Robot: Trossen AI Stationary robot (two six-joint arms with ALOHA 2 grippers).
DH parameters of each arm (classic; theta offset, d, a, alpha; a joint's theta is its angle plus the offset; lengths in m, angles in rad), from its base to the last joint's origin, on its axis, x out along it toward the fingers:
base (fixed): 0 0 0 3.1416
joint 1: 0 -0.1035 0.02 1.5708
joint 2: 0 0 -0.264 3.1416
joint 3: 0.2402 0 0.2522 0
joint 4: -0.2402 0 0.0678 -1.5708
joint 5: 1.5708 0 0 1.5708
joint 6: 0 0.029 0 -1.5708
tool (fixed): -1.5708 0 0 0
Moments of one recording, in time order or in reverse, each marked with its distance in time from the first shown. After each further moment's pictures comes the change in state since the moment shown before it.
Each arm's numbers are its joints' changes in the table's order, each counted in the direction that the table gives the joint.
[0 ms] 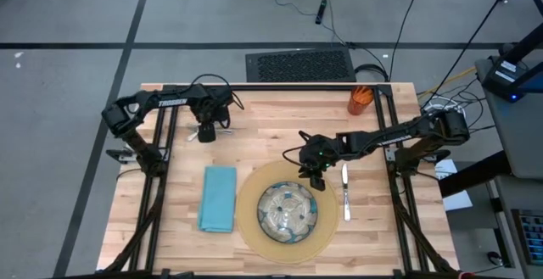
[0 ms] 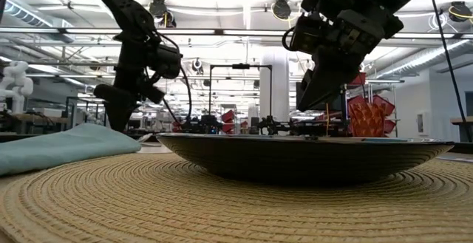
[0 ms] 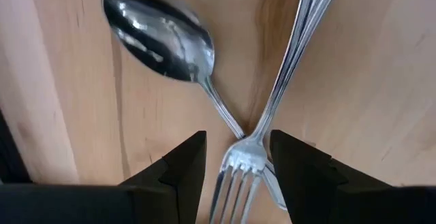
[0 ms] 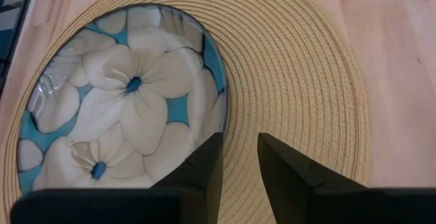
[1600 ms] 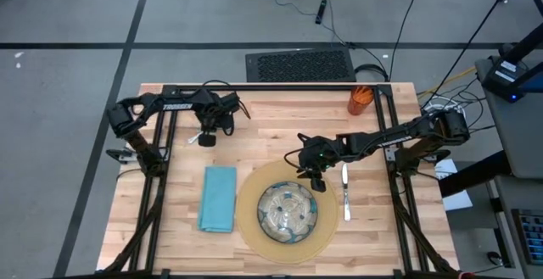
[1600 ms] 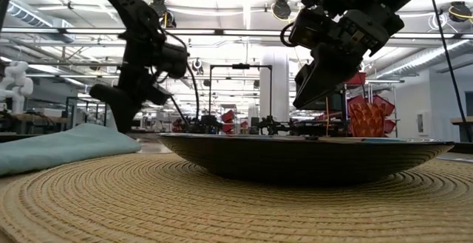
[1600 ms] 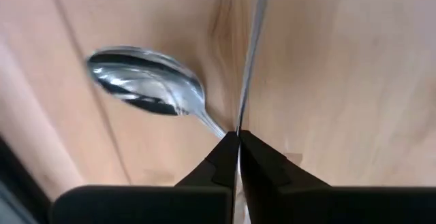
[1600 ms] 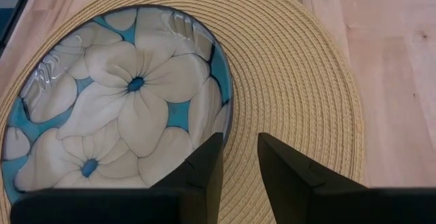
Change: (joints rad) left arm 0.095 0.040 0.011 0.011 0.030 0.117; right arm -0.014 0.000 0.000 0.034 -0.024 -0.108
